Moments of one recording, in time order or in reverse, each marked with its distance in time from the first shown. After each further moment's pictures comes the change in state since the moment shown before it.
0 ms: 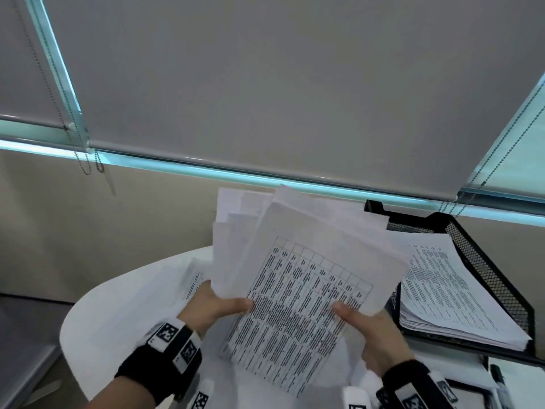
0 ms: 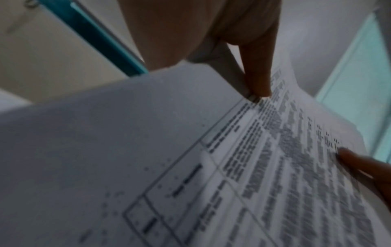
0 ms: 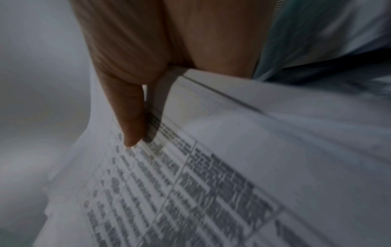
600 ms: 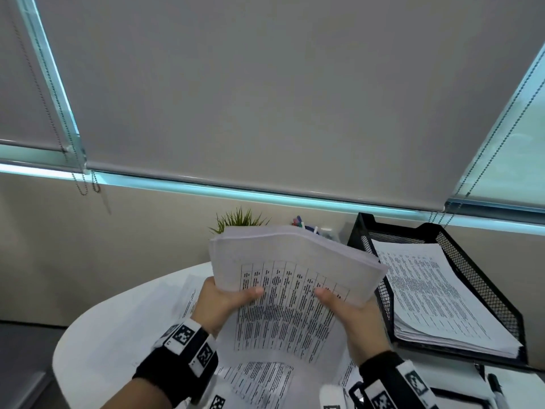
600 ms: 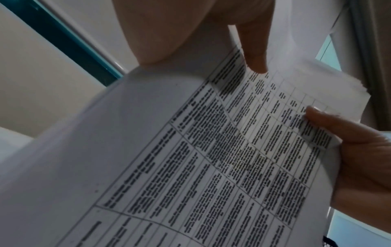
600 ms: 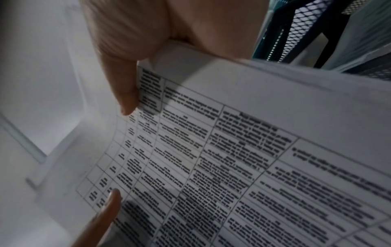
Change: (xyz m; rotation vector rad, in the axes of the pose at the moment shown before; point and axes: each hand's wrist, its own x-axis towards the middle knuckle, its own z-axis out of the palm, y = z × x) left_hand 0.003 0.034 0.029 -0.047 0.074 0.241; right_hand 0.005 -0.025 0.039 -0.087 0.091 -0.280
